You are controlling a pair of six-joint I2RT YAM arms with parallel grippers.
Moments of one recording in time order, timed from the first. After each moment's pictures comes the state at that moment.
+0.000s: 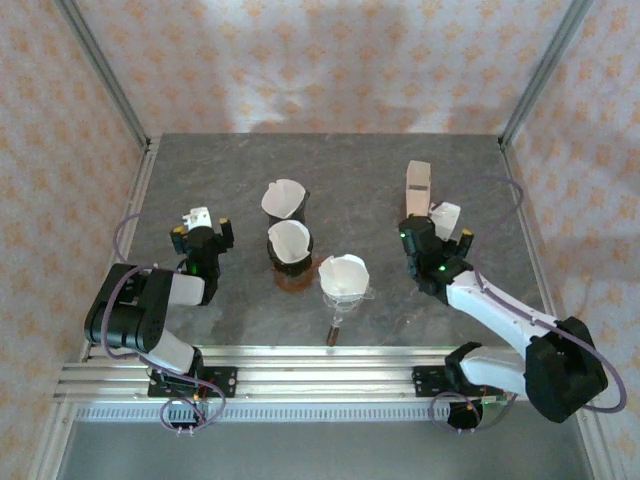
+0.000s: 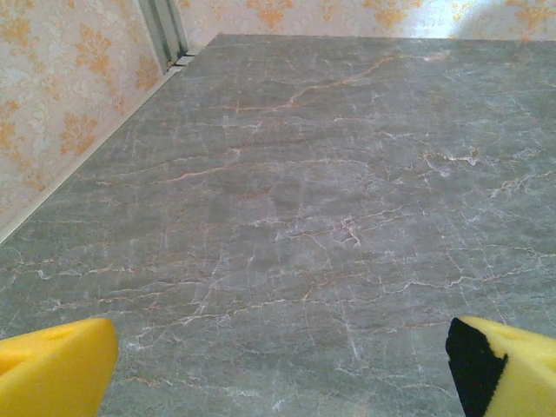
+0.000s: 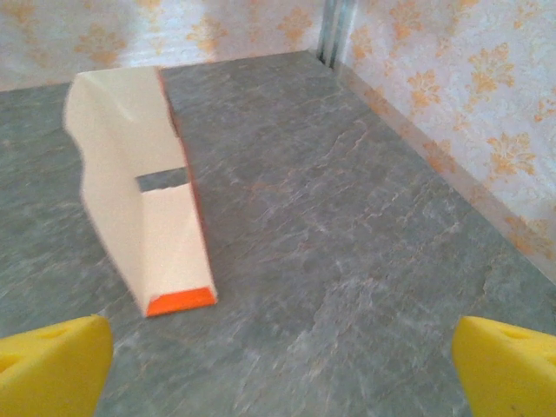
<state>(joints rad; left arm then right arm) -0.07 1.54 0.36 0.80 -0.44 -0.08 0.48 1.15 0.60 -0.09 0.87 0.43</state>
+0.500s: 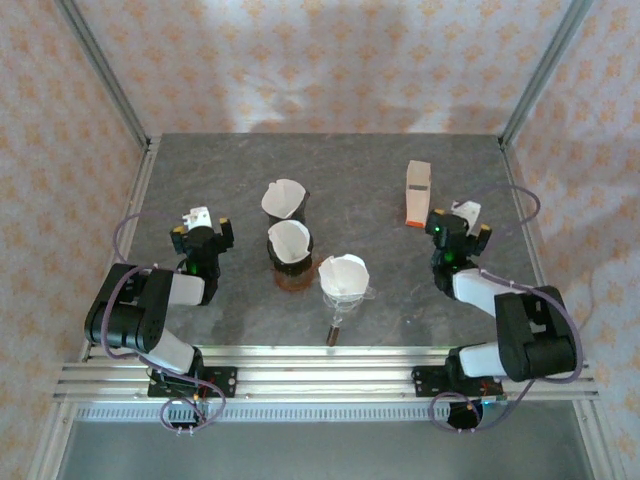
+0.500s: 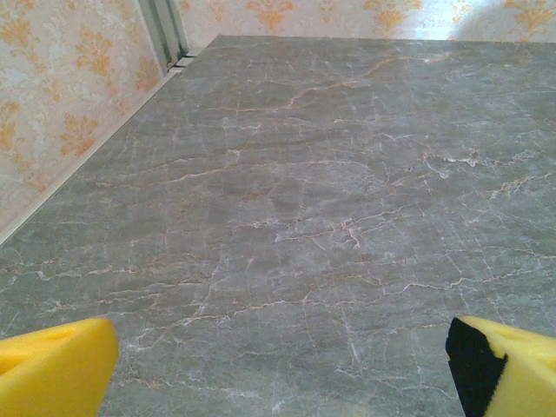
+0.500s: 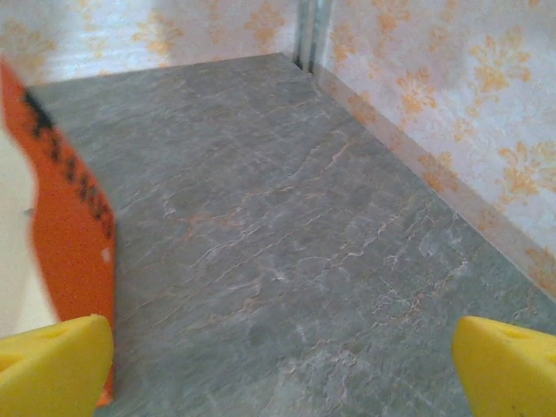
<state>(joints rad) -0.07 1.54 0.36 0.80 -0.44 -0.08 0.12 1.38 0.43 0.53 0.58 0.19</state>
